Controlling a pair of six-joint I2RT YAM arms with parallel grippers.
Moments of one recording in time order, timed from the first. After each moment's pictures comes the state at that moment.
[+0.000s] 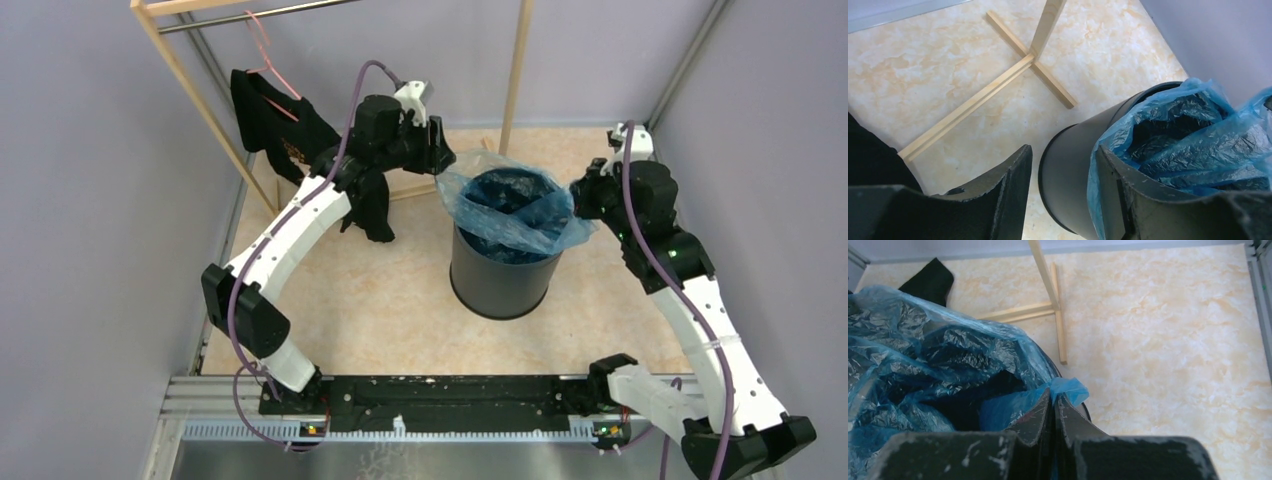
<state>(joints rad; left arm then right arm) -0.56 1.62 1.68 -0.45 0.19 -0.31 0.29 0.94 1.15 -0.54 0.09 0.22</state>
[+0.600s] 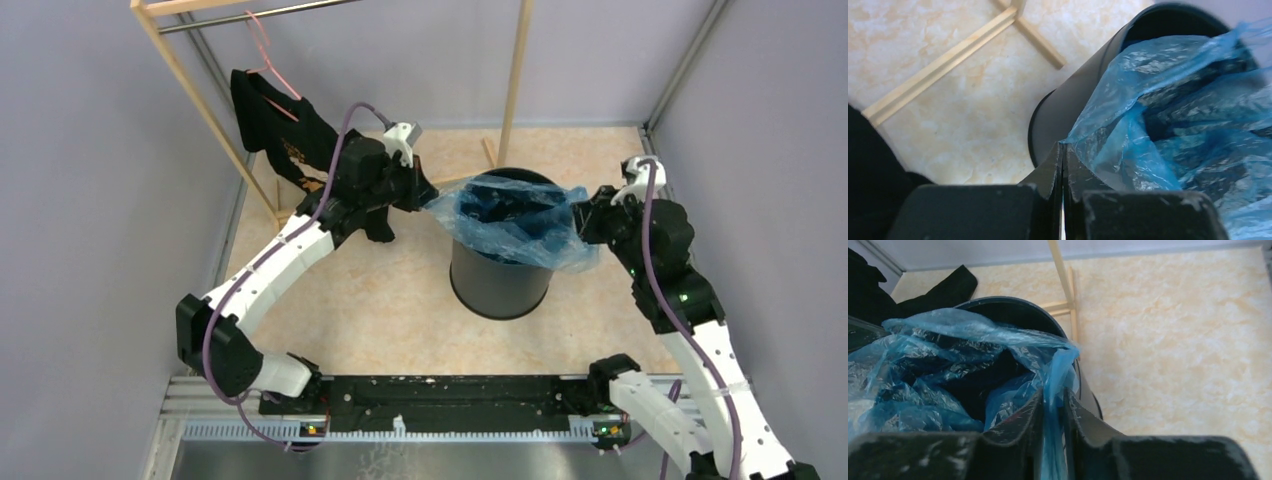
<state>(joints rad) -0.56 1.41 1.30 -0.31 0.25 -0.31 0.29 0.70 0.96 -0.45 0.06 0.25</state>
